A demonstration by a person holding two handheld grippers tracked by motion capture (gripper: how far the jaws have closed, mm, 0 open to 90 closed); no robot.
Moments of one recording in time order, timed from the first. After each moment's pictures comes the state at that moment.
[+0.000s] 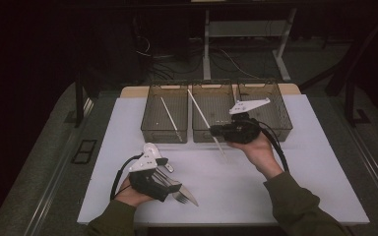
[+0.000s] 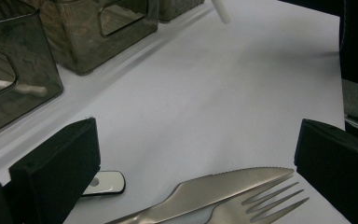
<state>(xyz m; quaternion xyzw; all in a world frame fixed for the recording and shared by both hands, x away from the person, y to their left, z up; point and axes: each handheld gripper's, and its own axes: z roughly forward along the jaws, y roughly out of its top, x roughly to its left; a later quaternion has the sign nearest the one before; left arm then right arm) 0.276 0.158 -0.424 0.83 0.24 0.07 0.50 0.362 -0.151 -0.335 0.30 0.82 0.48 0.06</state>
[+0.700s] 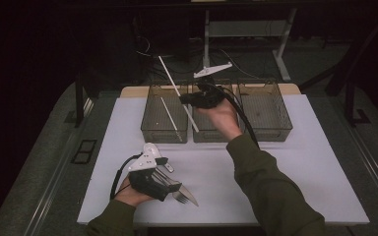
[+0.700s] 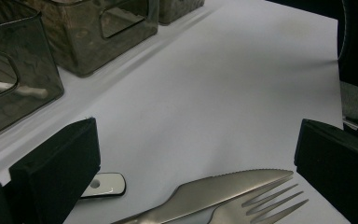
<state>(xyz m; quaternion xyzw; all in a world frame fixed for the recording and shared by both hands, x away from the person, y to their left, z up) 0.277 0.158 -0.424 0.82 0.24 0.07 0.51 0.437 -0.069 -0.292 0.32 0.80 0.50 0.08</state>
